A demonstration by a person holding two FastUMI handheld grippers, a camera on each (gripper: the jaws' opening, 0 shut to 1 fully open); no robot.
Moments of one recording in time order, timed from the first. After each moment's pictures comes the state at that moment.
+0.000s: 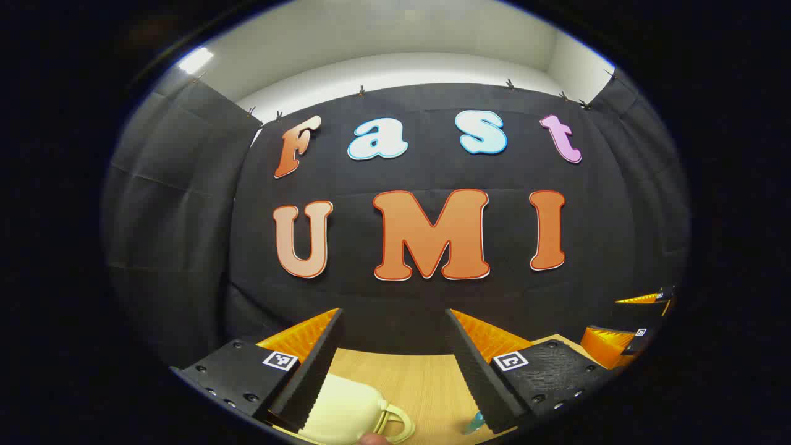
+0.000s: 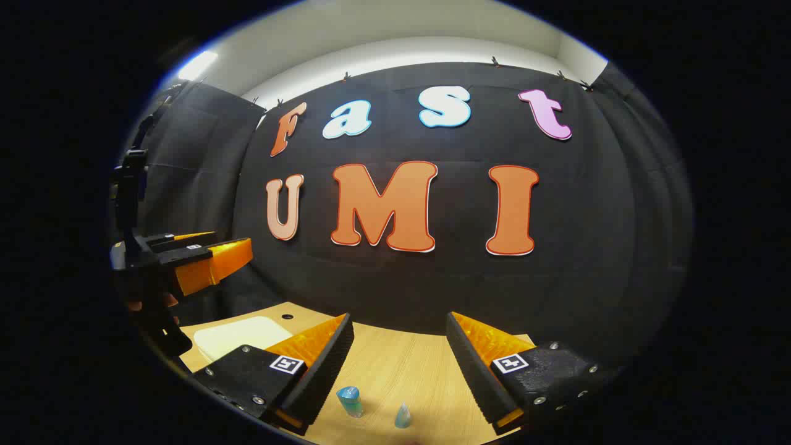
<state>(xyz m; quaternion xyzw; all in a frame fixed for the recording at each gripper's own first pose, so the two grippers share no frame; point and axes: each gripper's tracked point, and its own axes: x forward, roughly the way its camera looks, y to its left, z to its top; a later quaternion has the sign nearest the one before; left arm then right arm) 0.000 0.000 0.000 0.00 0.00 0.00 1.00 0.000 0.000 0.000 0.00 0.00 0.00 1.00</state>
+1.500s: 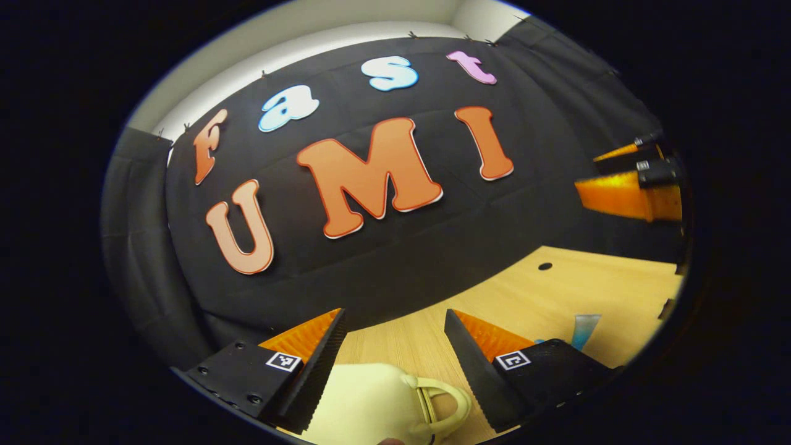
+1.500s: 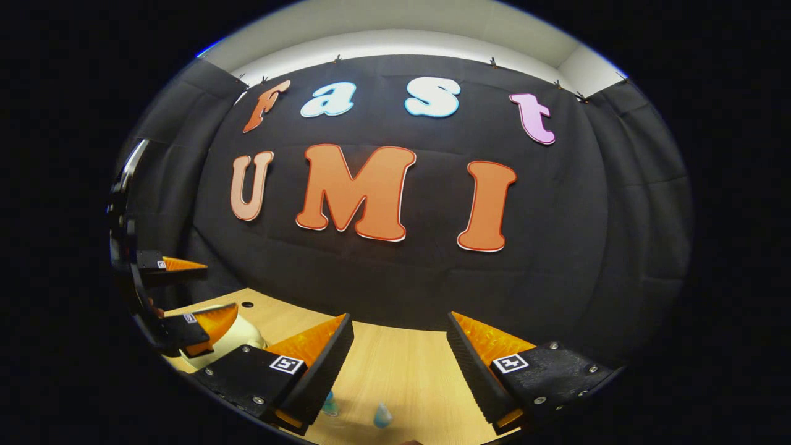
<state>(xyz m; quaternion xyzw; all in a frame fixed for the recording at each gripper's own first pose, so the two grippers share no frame) 0.035 -0.024 -0.148 0.19 0.10 -0.14 0.97 0.016 -0.025 -0.015 -0.04 0.03 -0.10 0.99</state>
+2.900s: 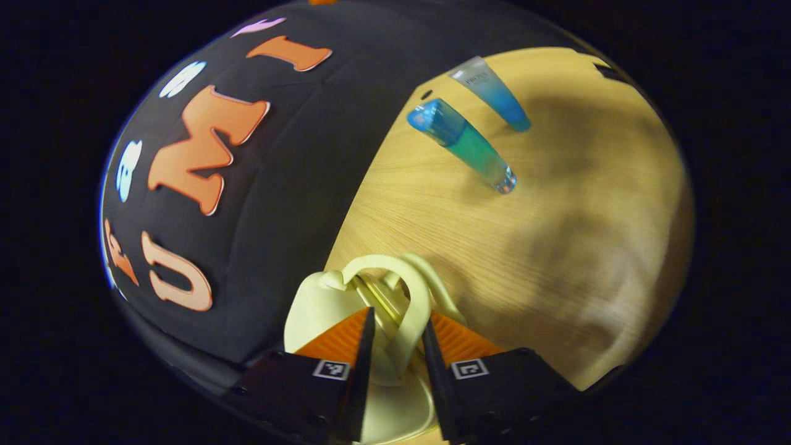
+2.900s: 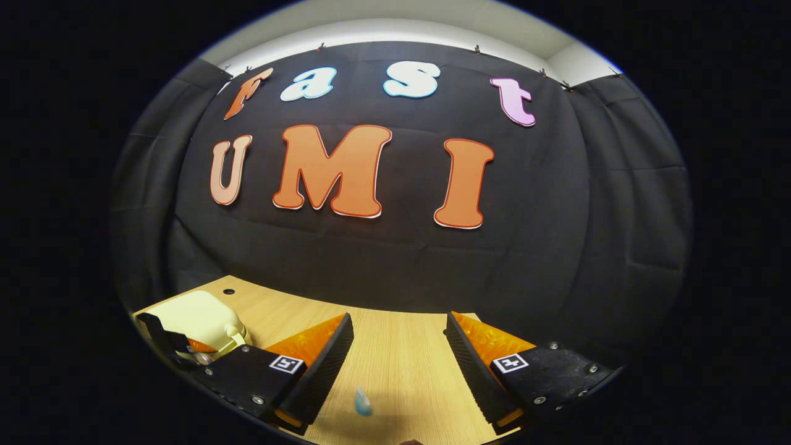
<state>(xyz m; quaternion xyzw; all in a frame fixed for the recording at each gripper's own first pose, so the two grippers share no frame) -0.029 -0.013 -0.362 0.55 0.24 -0.25 0.76 0.001 -0.049 -0.047 -0.03 0.07 -0.13 0.99</state>
